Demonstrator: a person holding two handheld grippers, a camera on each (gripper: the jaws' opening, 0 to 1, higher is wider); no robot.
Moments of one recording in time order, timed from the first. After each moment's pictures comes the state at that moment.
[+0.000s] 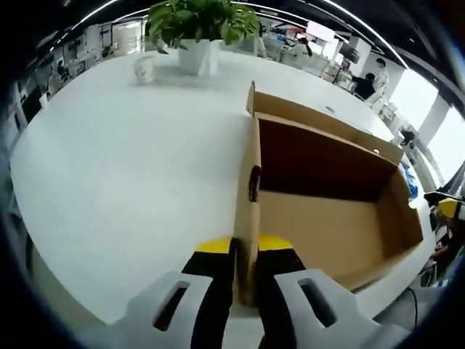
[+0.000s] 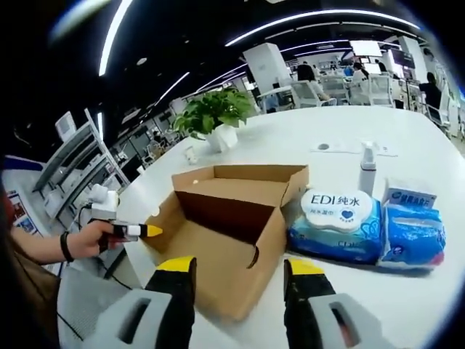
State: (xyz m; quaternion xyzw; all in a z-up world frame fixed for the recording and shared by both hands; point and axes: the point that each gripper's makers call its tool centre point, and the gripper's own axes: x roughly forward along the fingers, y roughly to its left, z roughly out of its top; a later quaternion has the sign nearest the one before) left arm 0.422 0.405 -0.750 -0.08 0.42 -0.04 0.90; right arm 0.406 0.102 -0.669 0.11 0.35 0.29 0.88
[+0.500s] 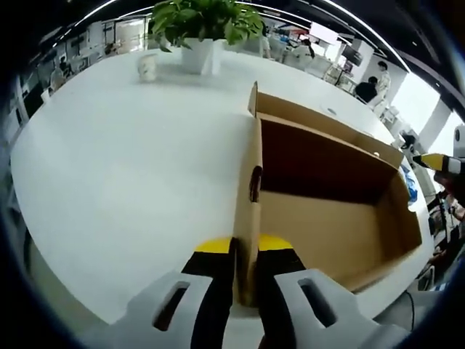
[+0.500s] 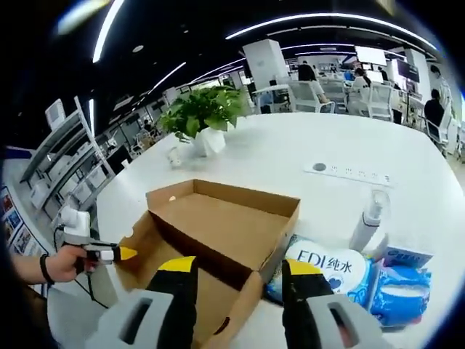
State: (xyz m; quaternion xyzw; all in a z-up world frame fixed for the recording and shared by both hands) left arm 0.421 0.404 -0.752 -0.09 0.42 -0.03 0.90; right arm 0.497 0.102 -0.658 0.04 0.37 0.26 0.89
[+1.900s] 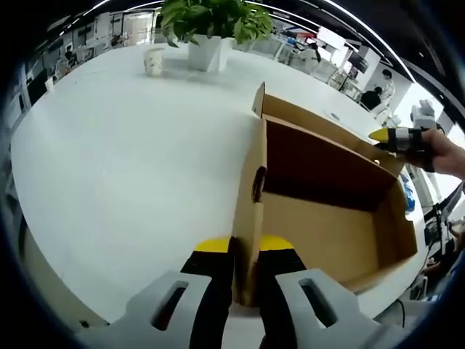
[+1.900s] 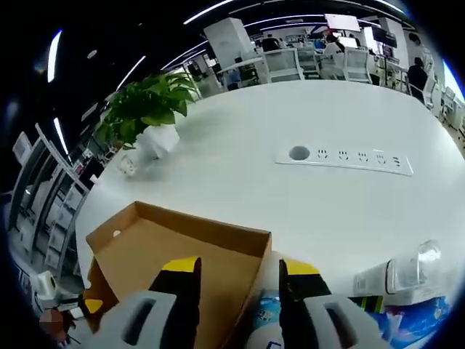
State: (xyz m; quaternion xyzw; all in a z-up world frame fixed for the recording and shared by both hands) left arm 0.418 0.403 -0.753 -0.12 0.42 -0.02 0.90; right arm 0.608 0.097 -0.727 0.10 0.45 0.18 0.87
